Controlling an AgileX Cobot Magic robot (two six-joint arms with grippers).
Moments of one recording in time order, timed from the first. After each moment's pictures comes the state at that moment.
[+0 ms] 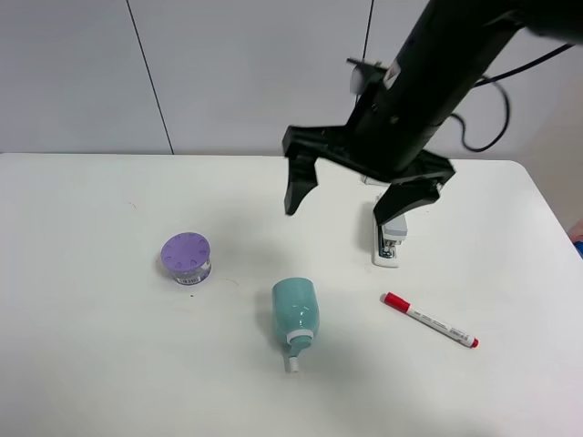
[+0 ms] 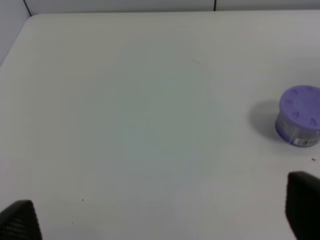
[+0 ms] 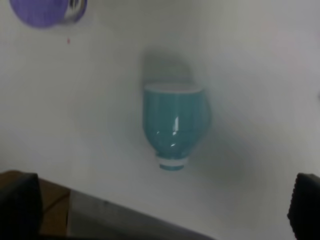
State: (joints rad) left arm 0.07 -0.01 -0.51 0.04 1.05 -0.02; right arm 0.67 1.62 -1.42 0.24 1.20 0.50
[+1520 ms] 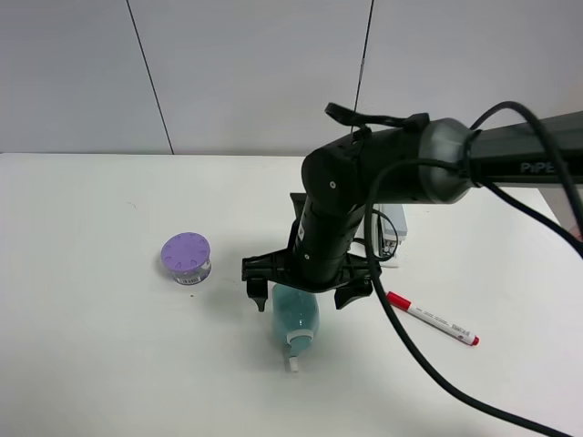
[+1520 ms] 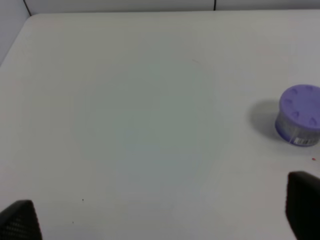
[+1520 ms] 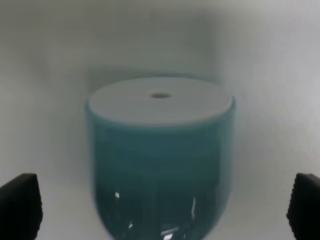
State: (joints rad) left arm 0.07 -0.01 -0.51 0.04 1.05 -0.02; right arm 0.81 1.89 -1.19 0.13 0.82 0.66
